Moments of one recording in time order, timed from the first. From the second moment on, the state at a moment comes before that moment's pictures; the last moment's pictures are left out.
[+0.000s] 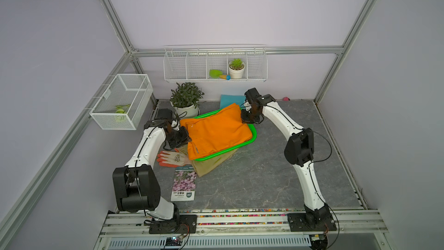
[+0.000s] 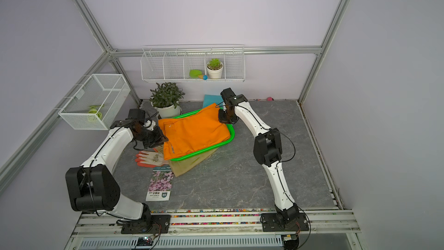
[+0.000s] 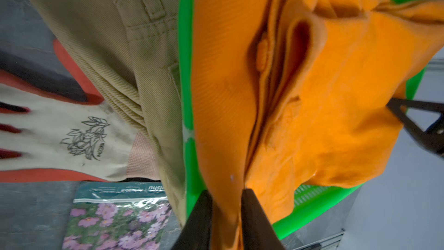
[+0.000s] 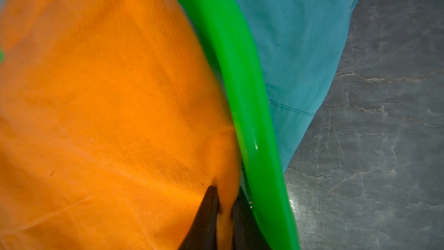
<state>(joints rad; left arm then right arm) 0.01 1.53 1.25 -0.94 0.41 -0.43 0.46 2.36 2.33 -1.12 -0.19 0.41</state>
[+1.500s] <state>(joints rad) 0.01 1.56 1.16 -0.82 0.36 -0.42 0.43 2.39 2.30 -1.05 -0.24 0.21</state>
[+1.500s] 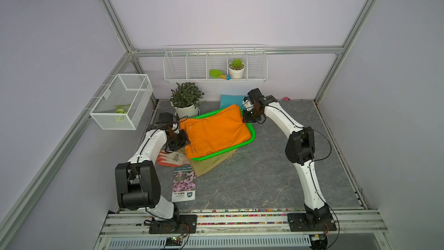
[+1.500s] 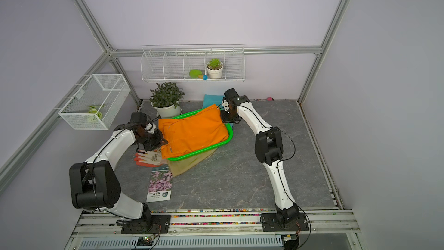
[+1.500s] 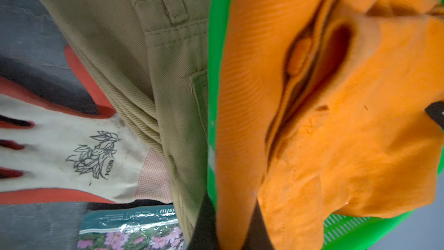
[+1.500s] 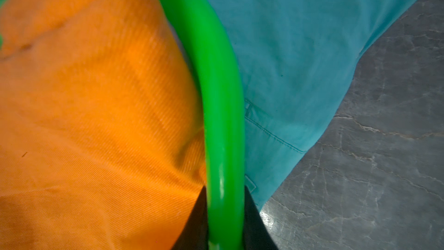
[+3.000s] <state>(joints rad) -0.75 1.61 1.21 -0.58 0.32 -0.70 -0.13 1.42 1.13 -1.00 0.05 0.40</state>
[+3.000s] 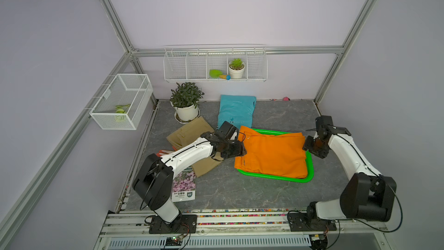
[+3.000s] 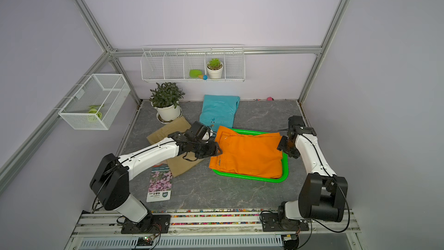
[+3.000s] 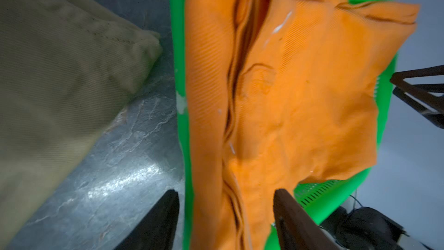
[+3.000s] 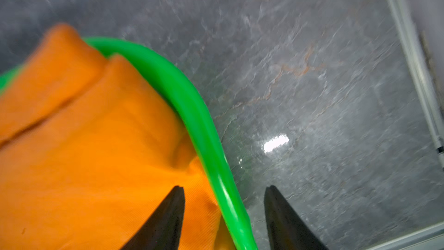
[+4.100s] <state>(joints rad) 0.04 1.15 0.95 -0.83 0.24 -0.47 1.20 1.95 1.54 -0.47 0.28 1.37</state>
